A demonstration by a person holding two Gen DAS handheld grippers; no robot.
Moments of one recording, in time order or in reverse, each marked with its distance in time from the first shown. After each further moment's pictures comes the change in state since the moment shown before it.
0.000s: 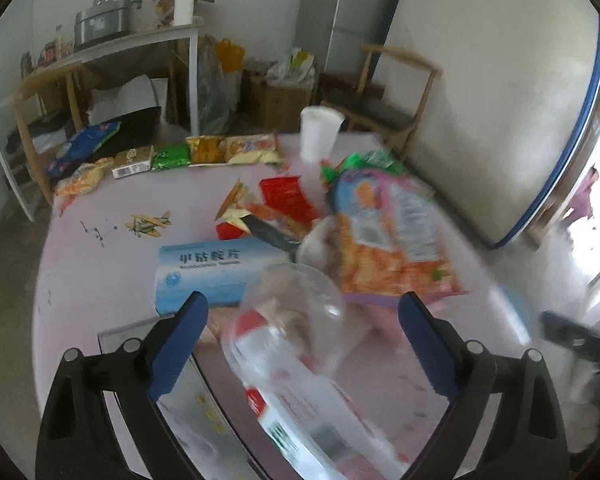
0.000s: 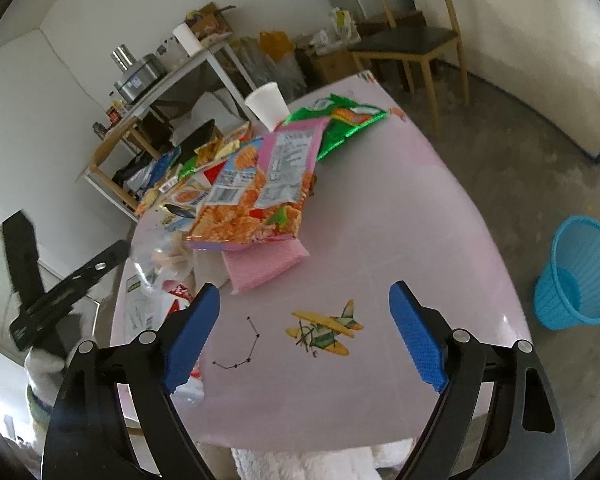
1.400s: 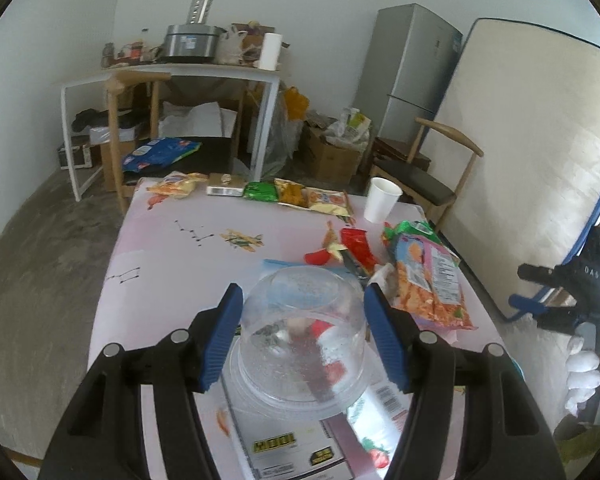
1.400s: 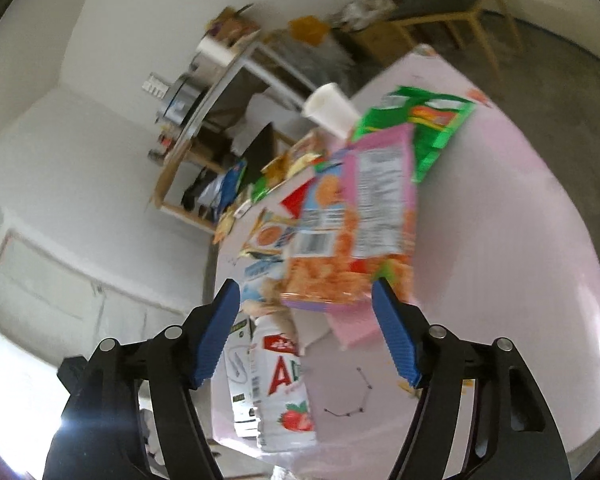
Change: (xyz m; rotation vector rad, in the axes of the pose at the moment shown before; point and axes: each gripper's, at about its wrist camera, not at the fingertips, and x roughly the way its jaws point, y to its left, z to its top) left arm -0.109 0.070 -0.047 -0.240 -0.223 0.087; right arm 0.034 0.046 0.076 0.077 0.092 0.315
